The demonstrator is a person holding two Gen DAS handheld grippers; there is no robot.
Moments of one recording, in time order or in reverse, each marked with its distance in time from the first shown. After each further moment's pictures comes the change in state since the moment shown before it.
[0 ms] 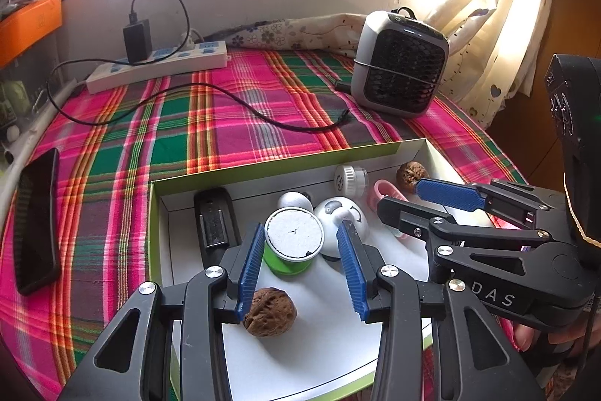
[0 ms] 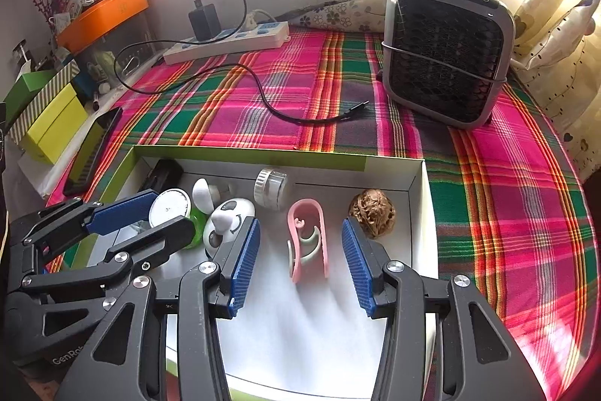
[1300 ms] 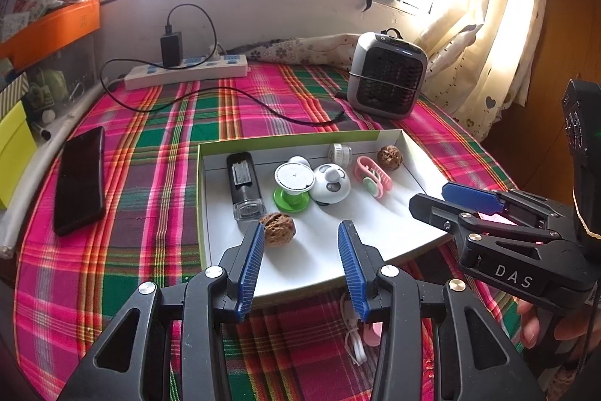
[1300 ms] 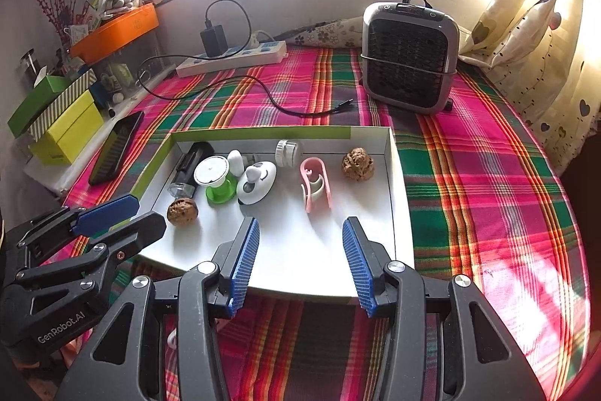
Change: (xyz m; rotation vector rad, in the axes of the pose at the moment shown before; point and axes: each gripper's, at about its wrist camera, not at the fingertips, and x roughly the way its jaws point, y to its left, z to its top) left arm -0.069 -0.005 -0.045 -0.031 -0.072 0.037; right arm -0.060 0.015 -0.043 0.033 -0.082 -0.030
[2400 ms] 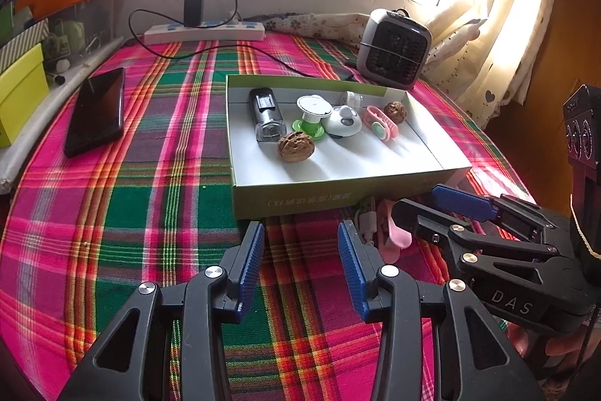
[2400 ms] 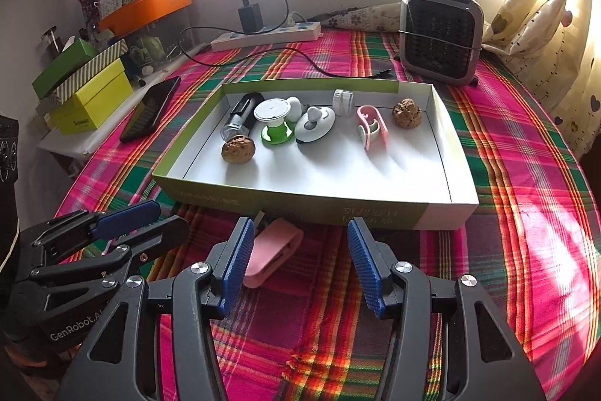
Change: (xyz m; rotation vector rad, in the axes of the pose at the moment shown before) left arm -0.016 0.018 -0.054 -0.073 0.060 -0.019; right arm -0.006 0.038 -0.047 -0.037 0.030 0.070
